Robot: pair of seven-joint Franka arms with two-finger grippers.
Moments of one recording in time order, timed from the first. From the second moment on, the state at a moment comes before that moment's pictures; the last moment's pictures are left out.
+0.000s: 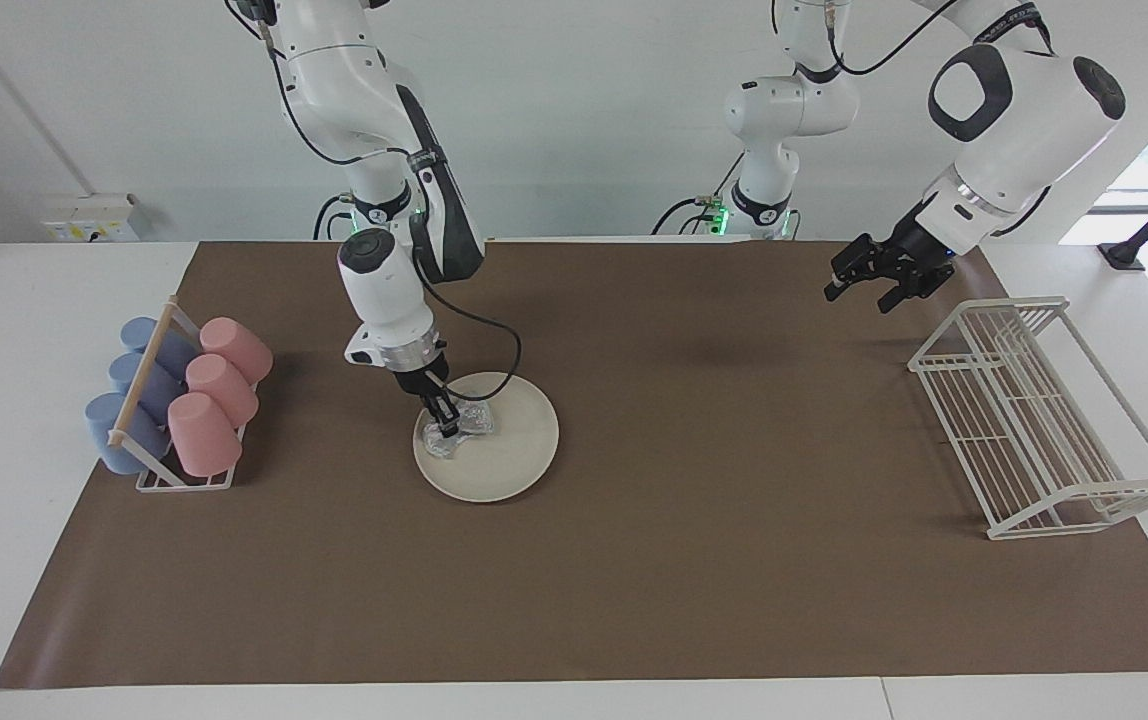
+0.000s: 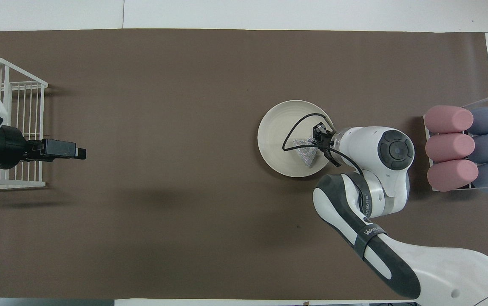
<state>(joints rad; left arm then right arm) 0.00 -0.14 -0.02 -1.99 -0.34 1.81 0.13 0.27 0.23 0.03 -2.22 0.18 2.67 1.14</state>
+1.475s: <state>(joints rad) -0.02 -0.16 -0.05 -2.03 -0.63 1.75 -0.02 0.48 -0.02 0.04 -1.95 0.18 2.07 1.72</state>
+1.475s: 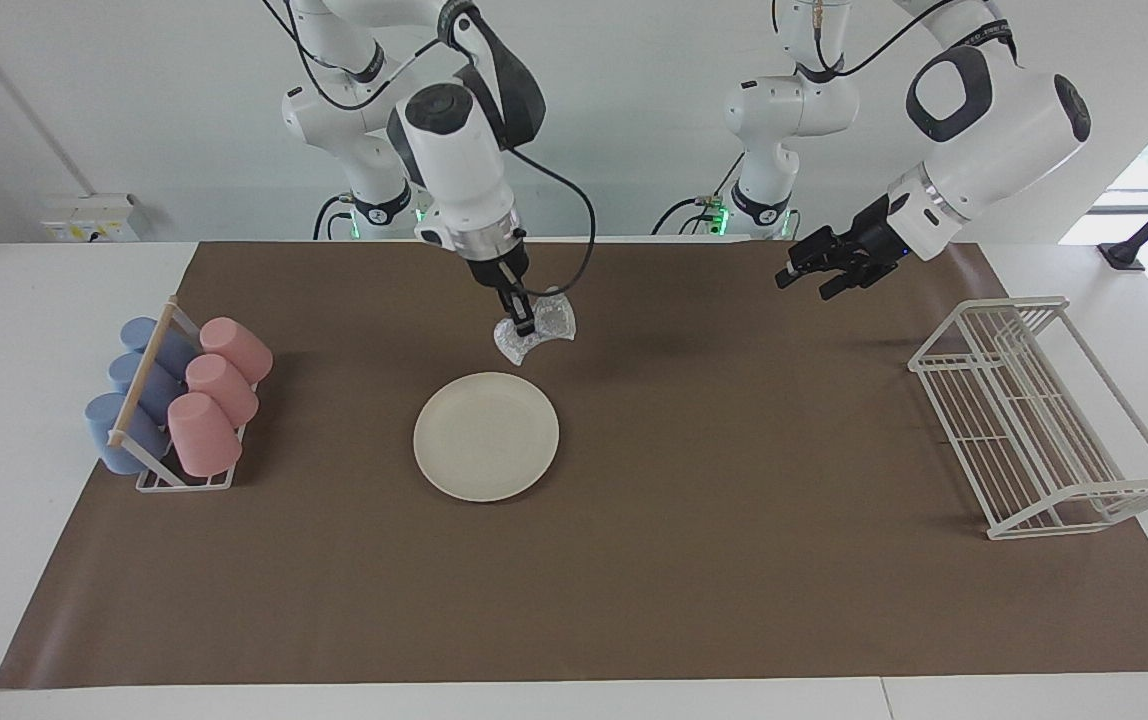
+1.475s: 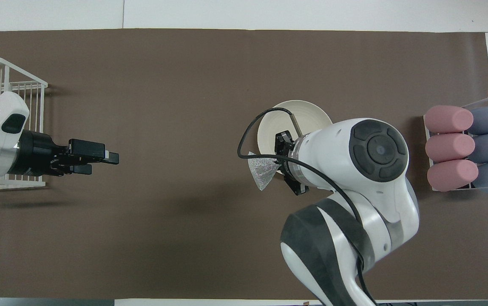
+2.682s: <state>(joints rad) -0.26 -0.20 -0.06 -2.25 -1.32 1.83 0.01 0.65 0.04 0.05 -1.71 0.01 1.82 2.16</state>
